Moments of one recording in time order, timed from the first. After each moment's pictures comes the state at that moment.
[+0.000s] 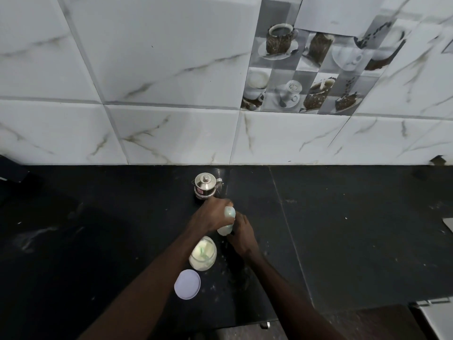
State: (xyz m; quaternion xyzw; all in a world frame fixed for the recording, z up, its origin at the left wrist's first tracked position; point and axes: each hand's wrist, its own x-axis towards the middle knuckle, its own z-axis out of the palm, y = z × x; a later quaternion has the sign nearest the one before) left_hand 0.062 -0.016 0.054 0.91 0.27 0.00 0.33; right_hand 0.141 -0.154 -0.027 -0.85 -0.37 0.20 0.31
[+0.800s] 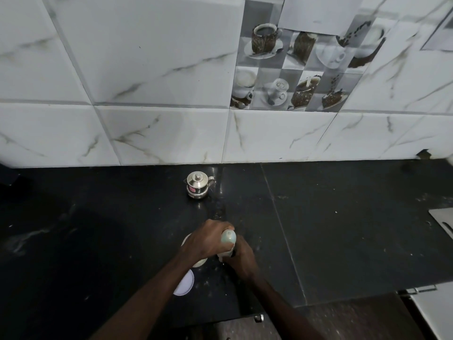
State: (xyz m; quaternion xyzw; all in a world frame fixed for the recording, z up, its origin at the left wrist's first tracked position) left_hand 0.021 -0.074 0.034 0.91 0.20 0.02 0.37; right_hand 0.105 -0.227 -0.031 -0.82 -0.33 0.24 0.40
